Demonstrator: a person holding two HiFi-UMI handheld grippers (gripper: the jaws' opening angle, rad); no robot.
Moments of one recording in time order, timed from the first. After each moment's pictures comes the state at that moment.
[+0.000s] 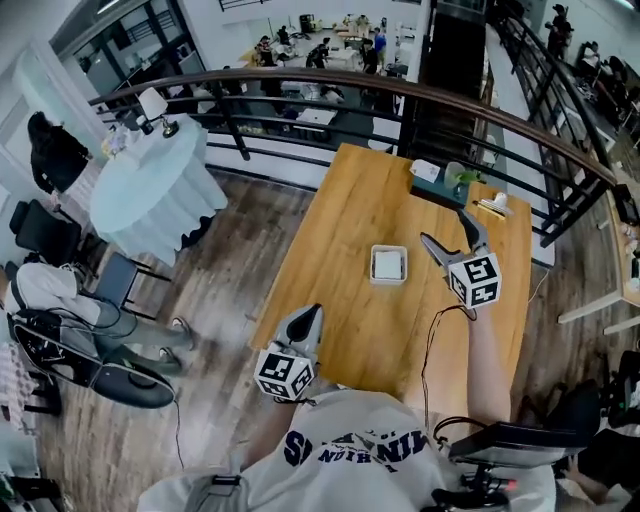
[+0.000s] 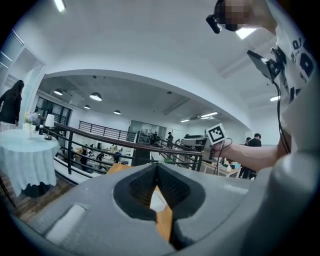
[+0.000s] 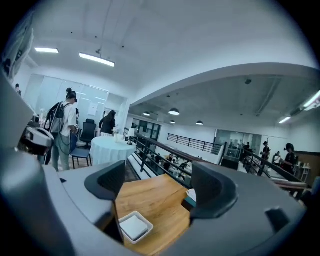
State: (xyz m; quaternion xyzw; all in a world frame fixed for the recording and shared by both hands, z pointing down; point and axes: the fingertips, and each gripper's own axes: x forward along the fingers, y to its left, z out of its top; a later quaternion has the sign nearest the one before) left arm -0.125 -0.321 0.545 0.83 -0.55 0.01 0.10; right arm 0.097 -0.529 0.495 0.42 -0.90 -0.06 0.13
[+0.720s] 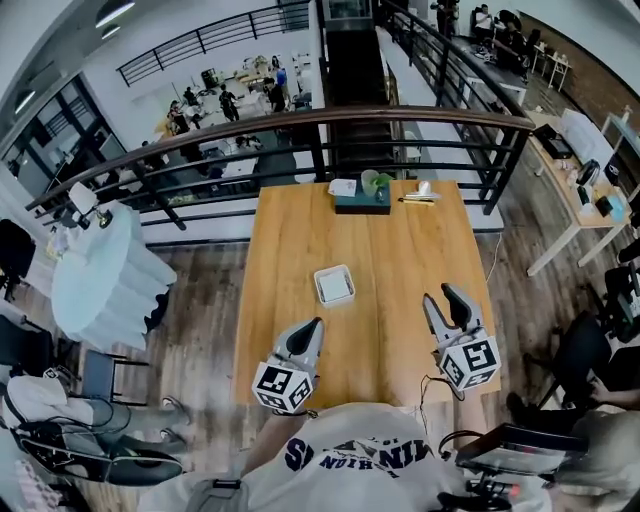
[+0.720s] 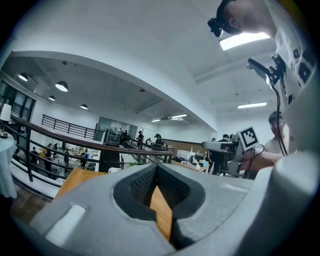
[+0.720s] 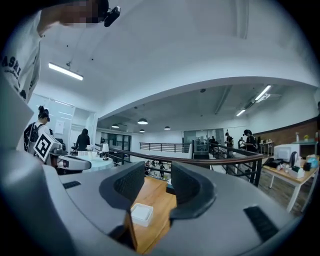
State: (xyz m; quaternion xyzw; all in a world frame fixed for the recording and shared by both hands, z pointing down) left arm -0.010 -0.344 0.519 0.92 -0.39 0.01 0.08; right arm 0.224 -0.337 0.474 0.58 -0.81 0.01 0.02
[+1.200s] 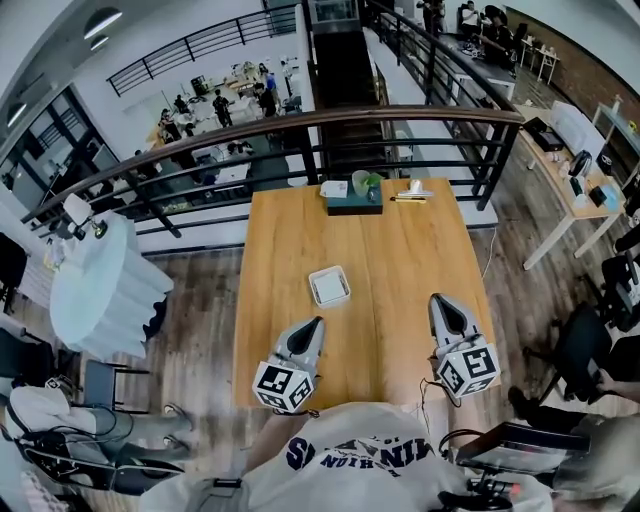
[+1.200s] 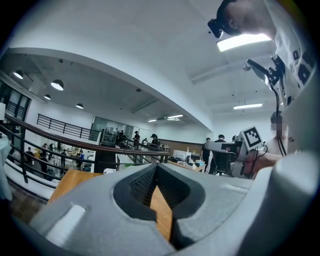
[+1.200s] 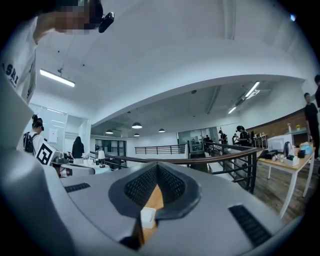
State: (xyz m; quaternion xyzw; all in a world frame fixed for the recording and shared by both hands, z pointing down) left arm 0.005 -0.340 0.512 0.93 -0.36 0.01 0.07; right arm 0.230 -0.312 0.469 0.61 -0.79 0.03 -0.02
